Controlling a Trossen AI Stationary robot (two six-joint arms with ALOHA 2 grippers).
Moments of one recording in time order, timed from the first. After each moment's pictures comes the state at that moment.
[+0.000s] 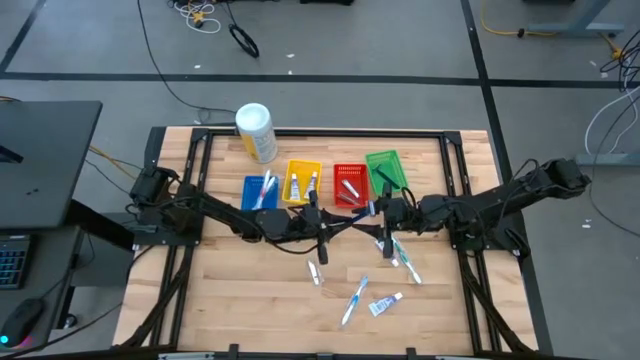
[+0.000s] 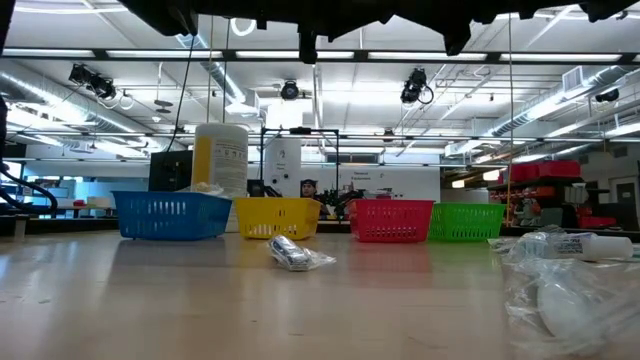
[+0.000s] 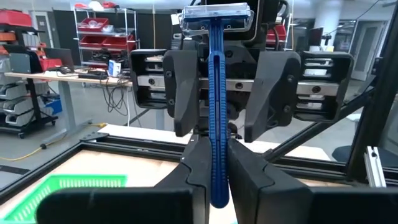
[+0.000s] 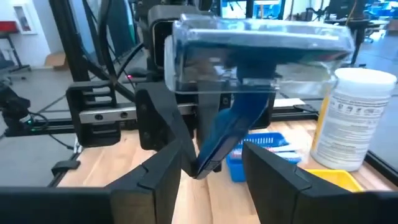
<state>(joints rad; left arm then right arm) -0.23 1.74 0.95 0.87 -0.41 -0.04 0.26 1.14 0.62 0.43 0.29 0.06</state>
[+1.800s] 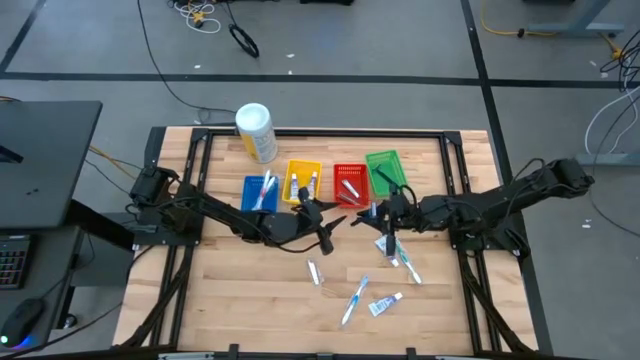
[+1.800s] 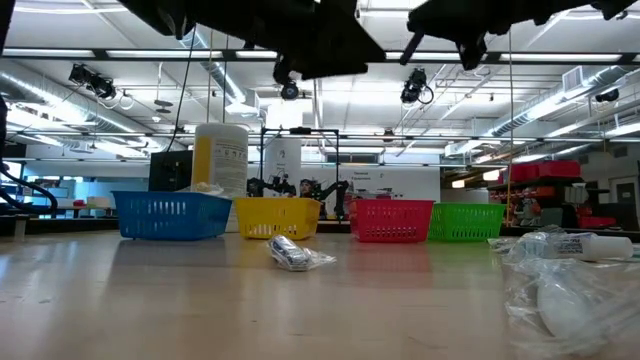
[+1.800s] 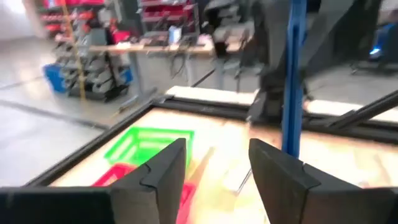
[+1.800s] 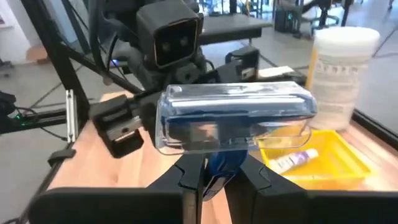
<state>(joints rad) -0.23 1.74 0.95 0.68 -0.68 -0.04 0.26 1.07 0.62 0.26 0.34 0.19</state>
